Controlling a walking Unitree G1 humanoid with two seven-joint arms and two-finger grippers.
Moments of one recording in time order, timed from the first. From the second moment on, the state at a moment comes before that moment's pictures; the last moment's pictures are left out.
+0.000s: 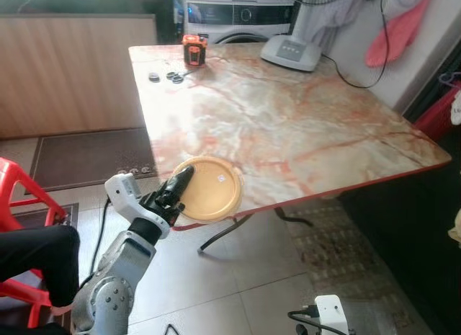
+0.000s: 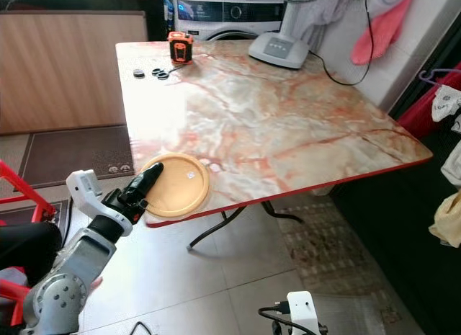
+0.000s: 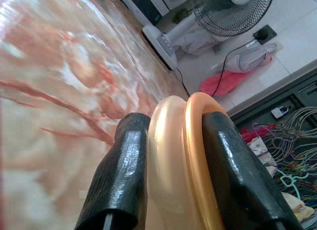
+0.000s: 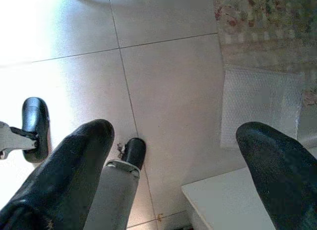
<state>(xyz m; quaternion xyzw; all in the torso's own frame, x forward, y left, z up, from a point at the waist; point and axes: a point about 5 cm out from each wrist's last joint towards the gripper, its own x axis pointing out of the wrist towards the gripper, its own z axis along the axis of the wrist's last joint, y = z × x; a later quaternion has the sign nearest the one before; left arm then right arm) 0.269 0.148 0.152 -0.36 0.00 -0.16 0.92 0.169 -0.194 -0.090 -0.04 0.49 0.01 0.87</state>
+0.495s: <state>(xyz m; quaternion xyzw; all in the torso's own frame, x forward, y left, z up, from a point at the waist) 0.270 0.141 0.152 -0.37 0.00 -0.17 0.91 0.162 -0.200 -0.092 -0.04 0.50 0.00 0.87</state>
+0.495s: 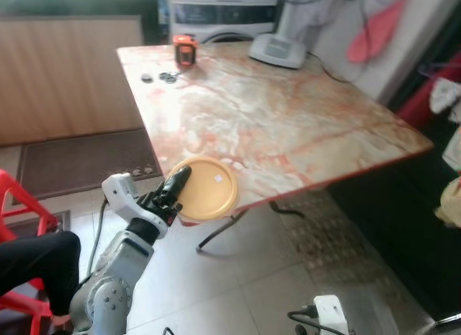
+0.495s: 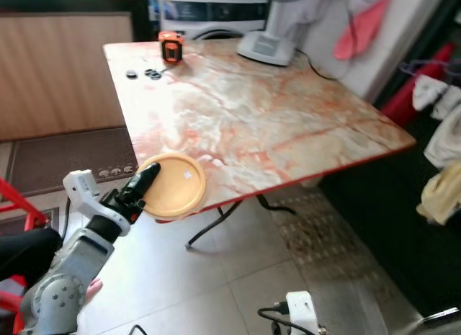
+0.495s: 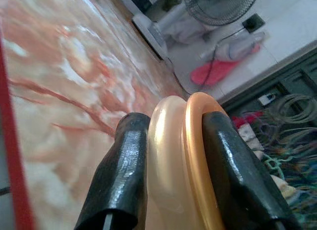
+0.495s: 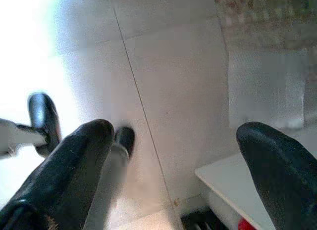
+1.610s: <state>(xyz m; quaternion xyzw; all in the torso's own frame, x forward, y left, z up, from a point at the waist) 0.269 0.150 0.147 -0.33 0.01 -0.17 0.93 0.168 -0.194 -0.090 -0.04 0.49 0.01 0.87</state>
